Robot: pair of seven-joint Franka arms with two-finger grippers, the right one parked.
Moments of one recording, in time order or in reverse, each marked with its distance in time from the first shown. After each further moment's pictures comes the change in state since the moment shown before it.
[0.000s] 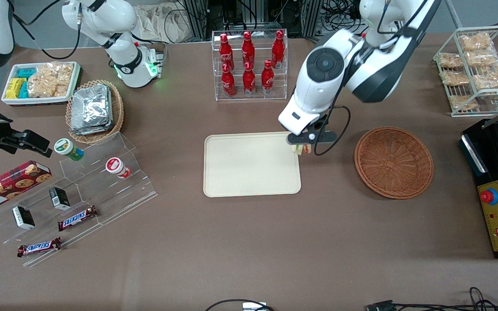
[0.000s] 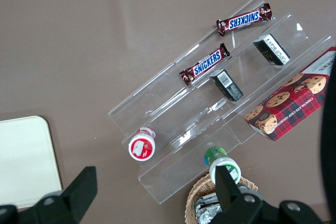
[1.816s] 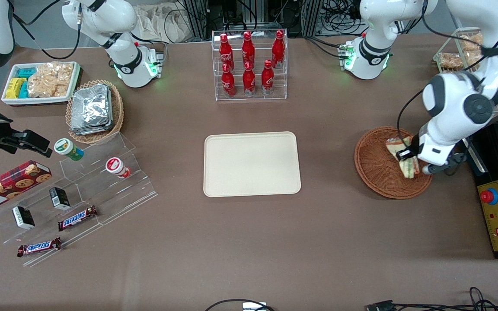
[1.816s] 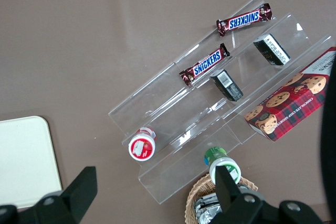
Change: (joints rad) arm 0.048 -0.259 0.688 -0.473 -0.087 0.292 0.433
